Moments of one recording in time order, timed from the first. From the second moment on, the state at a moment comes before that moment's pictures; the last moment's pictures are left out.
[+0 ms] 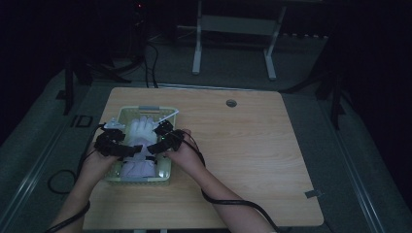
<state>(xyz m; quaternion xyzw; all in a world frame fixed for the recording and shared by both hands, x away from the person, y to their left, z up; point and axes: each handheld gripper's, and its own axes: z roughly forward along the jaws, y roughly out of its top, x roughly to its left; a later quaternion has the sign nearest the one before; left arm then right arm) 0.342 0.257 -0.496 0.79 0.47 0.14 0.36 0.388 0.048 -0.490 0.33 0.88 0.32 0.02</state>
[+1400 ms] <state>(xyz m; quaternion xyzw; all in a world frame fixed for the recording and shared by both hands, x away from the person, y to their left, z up) 0.304 0.119 -0.453 0.79 0.36 0.10 0.49 0.381 -0.092 -0.466 0.28 0.88 0.39 0.06</state>
